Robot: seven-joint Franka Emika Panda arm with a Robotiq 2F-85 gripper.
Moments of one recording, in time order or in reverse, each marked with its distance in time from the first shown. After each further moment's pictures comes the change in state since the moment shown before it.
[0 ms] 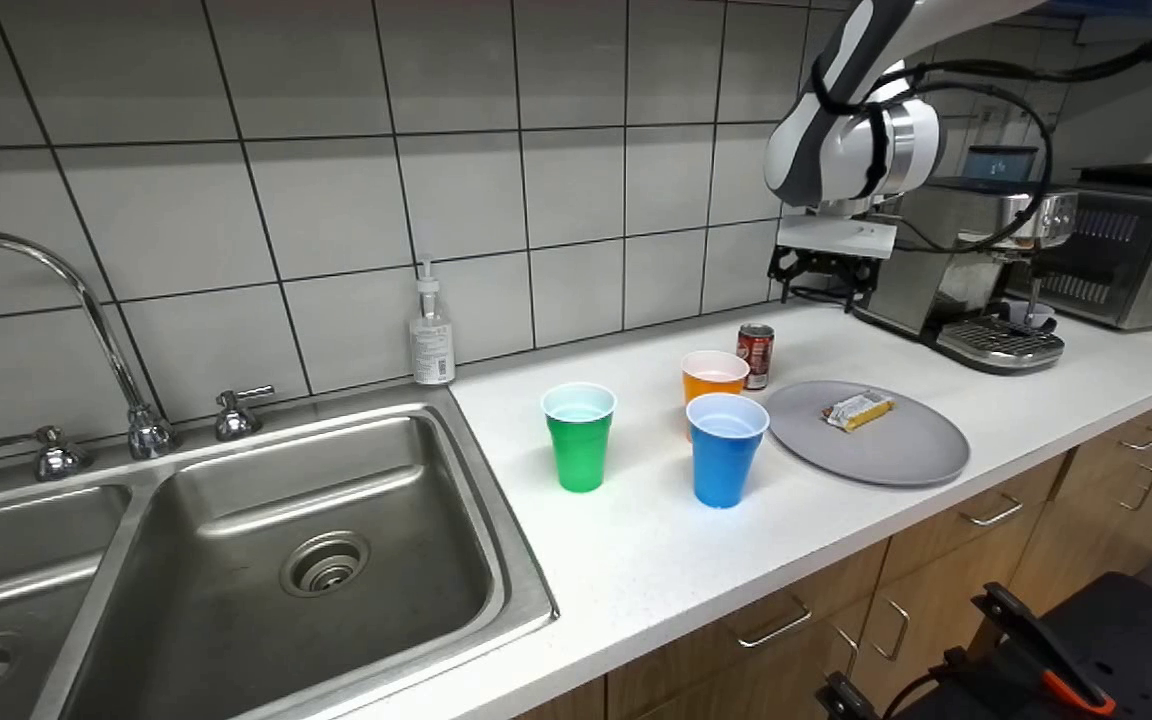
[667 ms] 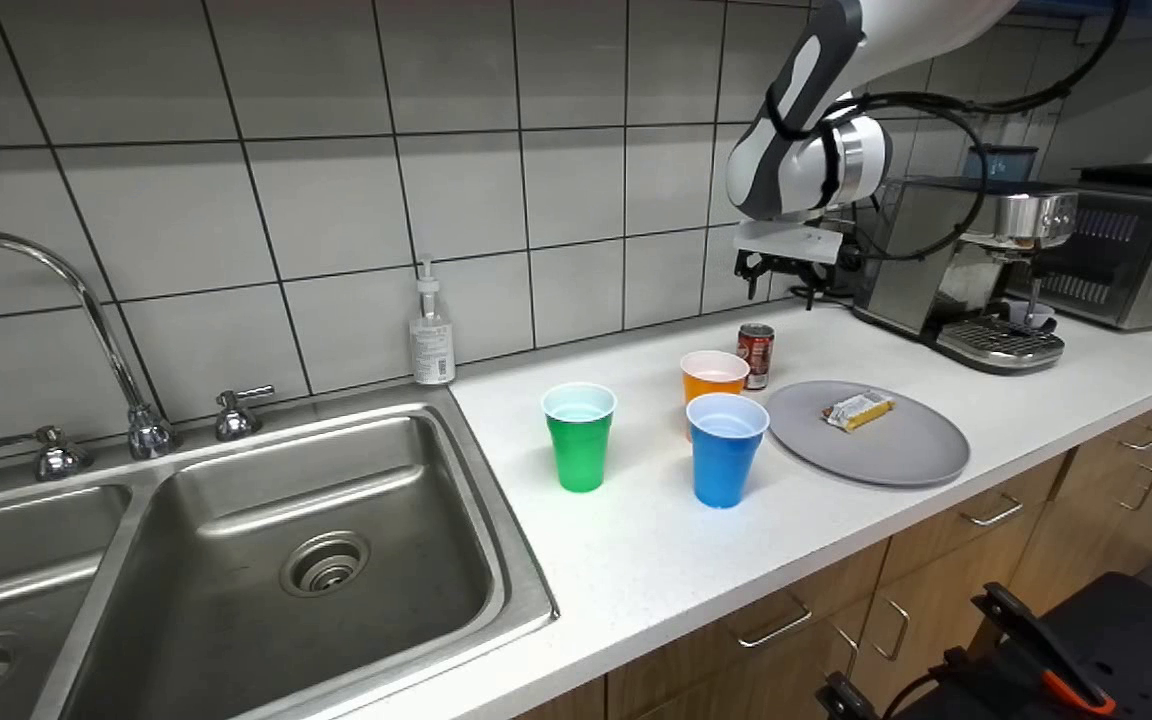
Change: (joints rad) arm 0.046 0.122 0.001 0.155 -0.022 0.000 0.125
